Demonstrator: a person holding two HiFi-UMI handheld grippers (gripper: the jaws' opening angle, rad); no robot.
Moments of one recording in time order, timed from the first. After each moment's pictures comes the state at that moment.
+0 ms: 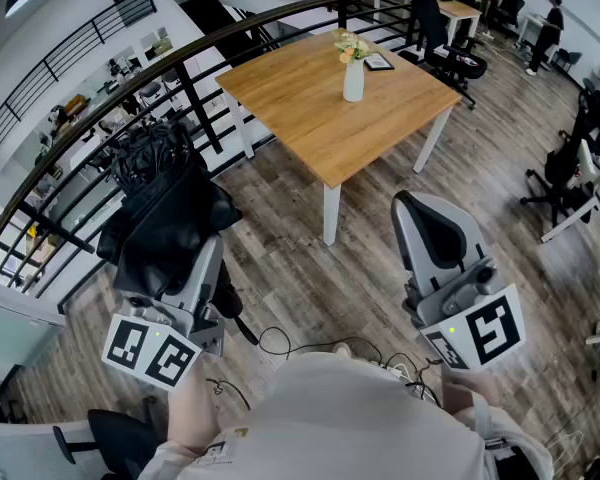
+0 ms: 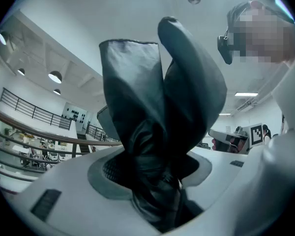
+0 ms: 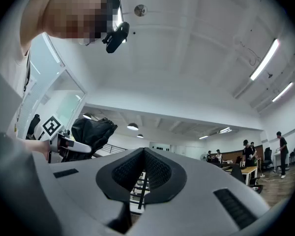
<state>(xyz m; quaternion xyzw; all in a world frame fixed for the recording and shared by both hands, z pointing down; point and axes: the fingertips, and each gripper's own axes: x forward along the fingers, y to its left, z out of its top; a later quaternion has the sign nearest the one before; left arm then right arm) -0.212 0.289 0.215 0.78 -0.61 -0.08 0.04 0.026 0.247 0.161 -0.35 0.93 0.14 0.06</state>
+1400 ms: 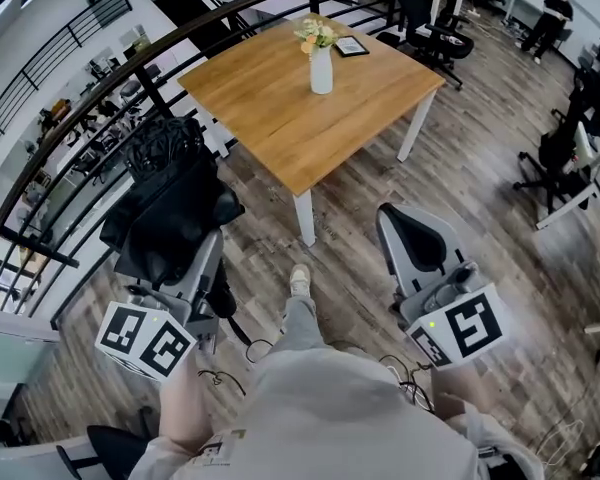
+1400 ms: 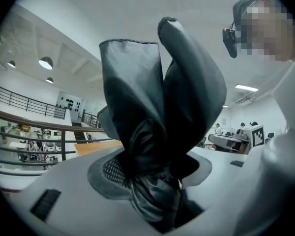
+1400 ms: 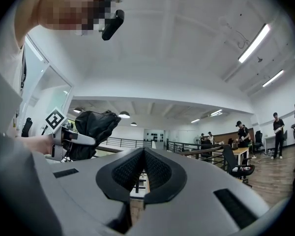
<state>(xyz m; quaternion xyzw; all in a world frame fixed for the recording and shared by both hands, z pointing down) -0.112 0.147 0.267 0.81 -0.59 -0.02 0.08 0.121 0.121 0.245 -0.38 0.92 0.06 0.02</state>
